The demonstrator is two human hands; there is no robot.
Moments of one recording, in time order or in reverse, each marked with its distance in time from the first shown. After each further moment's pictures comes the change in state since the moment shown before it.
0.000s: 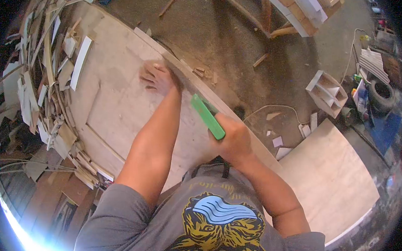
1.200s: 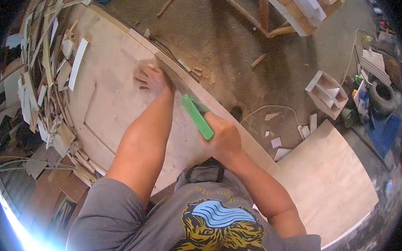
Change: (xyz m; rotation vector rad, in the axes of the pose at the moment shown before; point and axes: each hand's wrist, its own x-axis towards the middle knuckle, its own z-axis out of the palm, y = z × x) left_hand 0.002 -0.006 0.021 -0.043 0.131 0.085; right_hand 0.000 0.014 -0.008 0.017 -0.048 -0.008
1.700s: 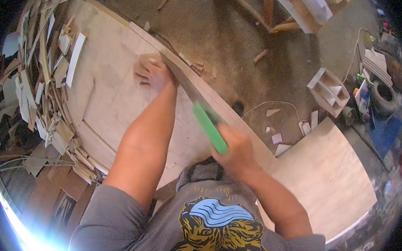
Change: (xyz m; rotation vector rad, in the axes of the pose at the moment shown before) left_hand -0.005 0.018 -0.024 0.026 -0.103 -0.046; right_hand -0.021 0.004 -0.009 -0.052 -0.026 0.008
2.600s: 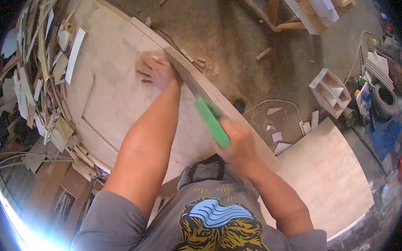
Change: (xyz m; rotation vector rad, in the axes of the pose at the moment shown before) left_hand 0.003 -0.010 0.016 0.004 0.068 0.023; right_hand 0.021 0.014 0.018 0.050 0.038 -0.037
